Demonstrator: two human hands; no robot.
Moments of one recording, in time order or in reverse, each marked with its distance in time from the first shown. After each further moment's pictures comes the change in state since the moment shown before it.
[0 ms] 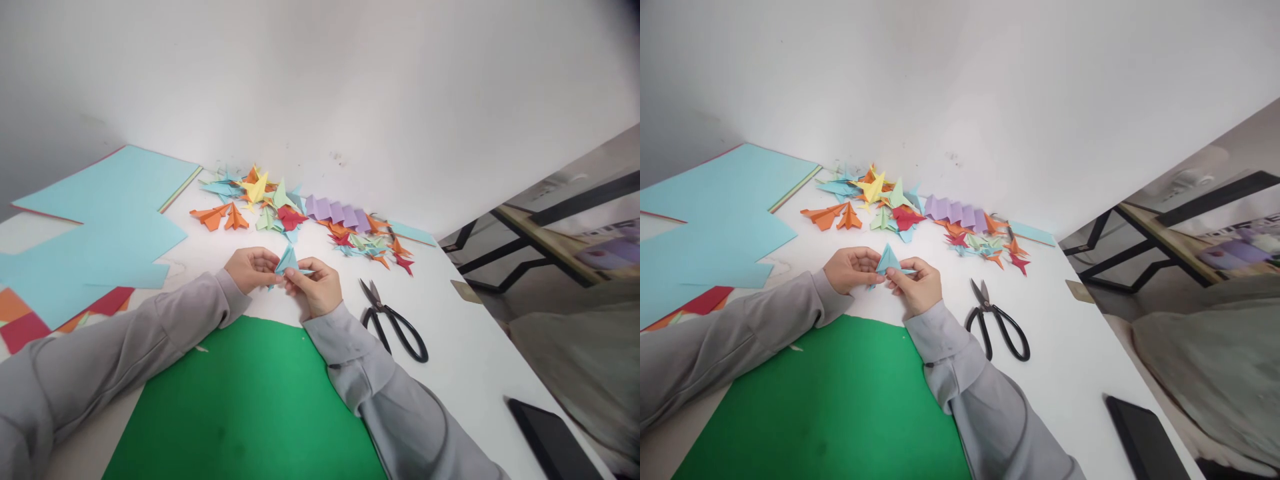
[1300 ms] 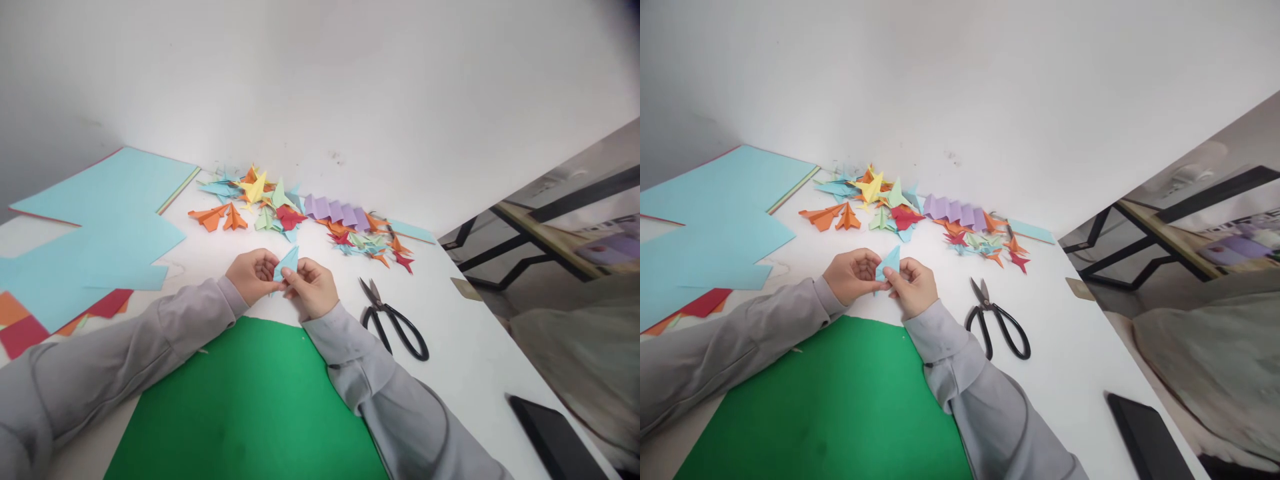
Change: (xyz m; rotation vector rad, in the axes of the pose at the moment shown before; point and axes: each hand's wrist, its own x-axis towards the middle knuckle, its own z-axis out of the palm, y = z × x) left_hand -0.007 -0.006 0.007 0.158 0.017 0.201; right_hand 0.001 0.000 0.002 -0.086 -0.090 0.004
